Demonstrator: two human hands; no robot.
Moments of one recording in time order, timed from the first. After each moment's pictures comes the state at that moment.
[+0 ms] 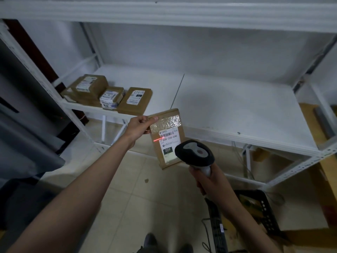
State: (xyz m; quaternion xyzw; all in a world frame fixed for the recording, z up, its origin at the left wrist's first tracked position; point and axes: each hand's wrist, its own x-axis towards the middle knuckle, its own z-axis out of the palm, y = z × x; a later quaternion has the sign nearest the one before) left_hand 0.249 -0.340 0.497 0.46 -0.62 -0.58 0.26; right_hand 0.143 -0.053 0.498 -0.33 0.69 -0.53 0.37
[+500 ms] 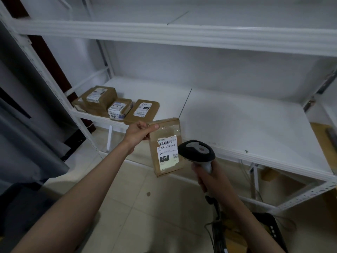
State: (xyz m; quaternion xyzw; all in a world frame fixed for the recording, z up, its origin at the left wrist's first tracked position) left_hand 0.254 -0.370 0.502 0.46 -0.61 -0.57 0.30; right_hand 0.112 -0.104 0.505 -0.35 0.67 -0.54 0.37
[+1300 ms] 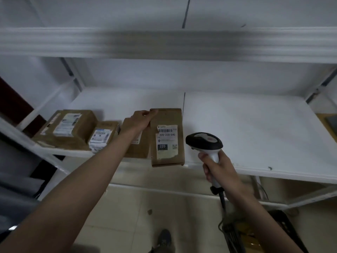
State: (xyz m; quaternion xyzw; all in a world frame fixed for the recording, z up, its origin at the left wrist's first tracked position) left_hand 0.146 -0.604 0.500 0.45 -0.74 -0.48 0.13; right_hand 0.063 -0.298 0.492 -0.19 0.69 -0.60 0.36
